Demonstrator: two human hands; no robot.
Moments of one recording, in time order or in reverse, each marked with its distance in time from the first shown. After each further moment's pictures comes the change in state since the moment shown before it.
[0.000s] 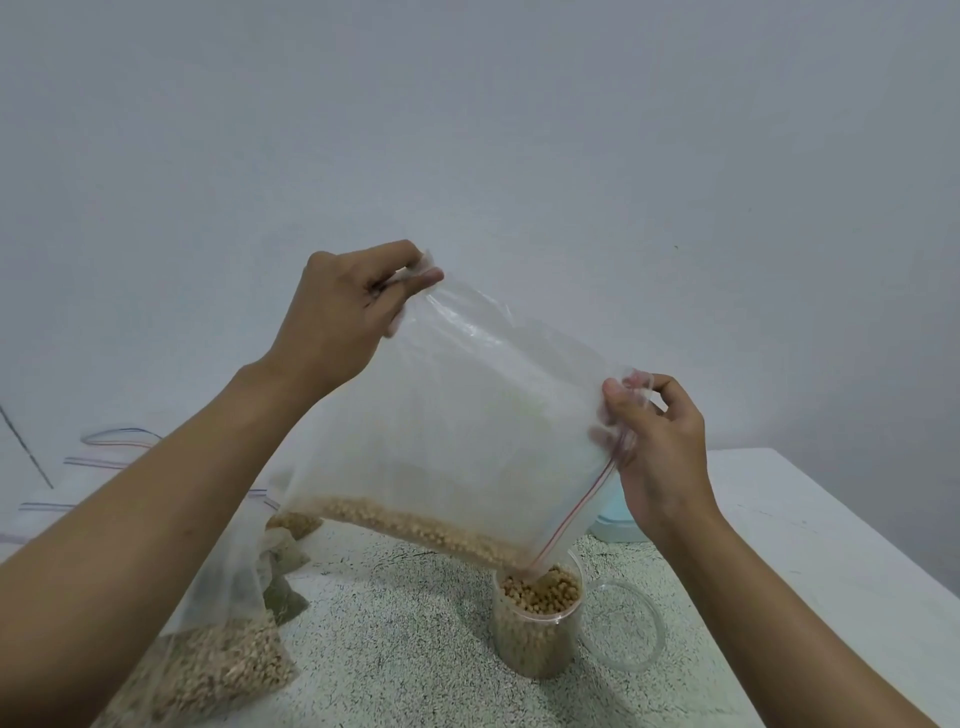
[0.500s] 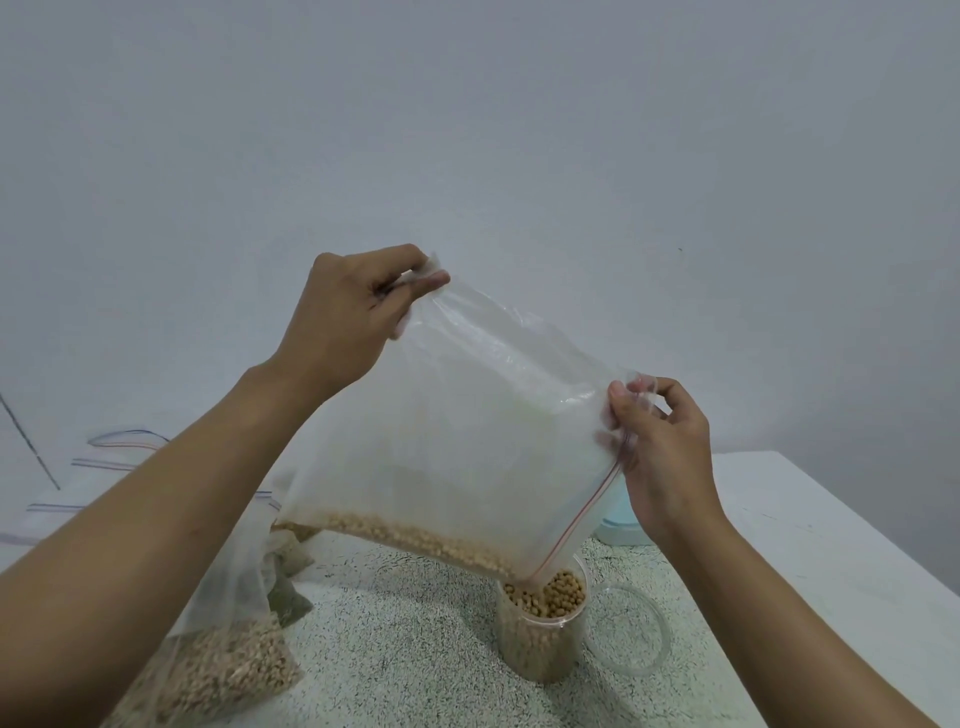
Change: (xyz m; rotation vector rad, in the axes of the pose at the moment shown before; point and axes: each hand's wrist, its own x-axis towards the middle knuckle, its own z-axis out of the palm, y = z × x) left_hand 0.001 0.001 0.000 -0.009 0.002 0.006; right_hand 0.000 0.000 -0.001 -0.012 -0.010 -0.007
